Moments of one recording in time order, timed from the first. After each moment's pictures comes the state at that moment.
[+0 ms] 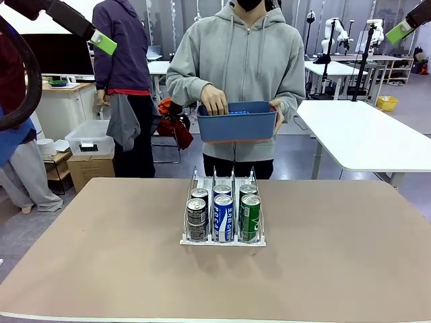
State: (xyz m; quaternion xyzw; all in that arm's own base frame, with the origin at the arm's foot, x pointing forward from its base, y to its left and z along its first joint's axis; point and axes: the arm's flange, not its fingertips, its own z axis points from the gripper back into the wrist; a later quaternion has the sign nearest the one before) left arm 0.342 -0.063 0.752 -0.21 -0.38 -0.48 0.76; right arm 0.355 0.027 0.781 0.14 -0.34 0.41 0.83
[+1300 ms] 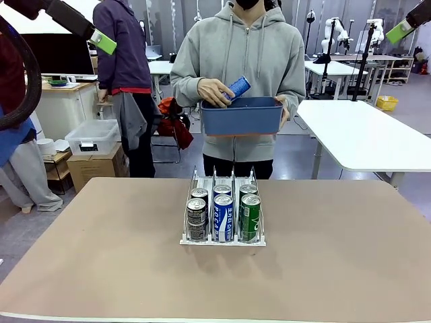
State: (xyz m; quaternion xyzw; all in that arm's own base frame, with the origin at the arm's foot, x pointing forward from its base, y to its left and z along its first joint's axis) left arm 0.342 -0.063 0.752 -0.21 -0.38 -0.48 0.76; right arm 0.355 0.027 0.781 0.14 -0.34 0.41 0.83
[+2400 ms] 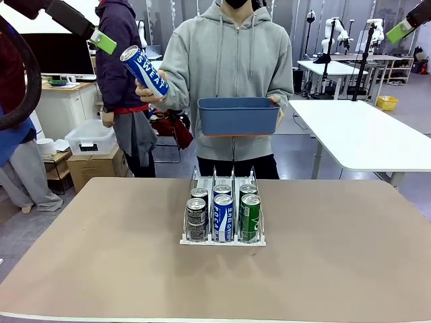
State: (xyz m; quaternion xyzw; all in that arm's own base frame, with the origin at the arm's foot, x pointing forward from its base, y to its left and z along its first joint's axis) left arm 0.342 -0.063 0.752 -0.21 -0.38 -0.48 0.76; right arm 0.355 0.027 0.781 0.14 -0.34 0.41 0.83
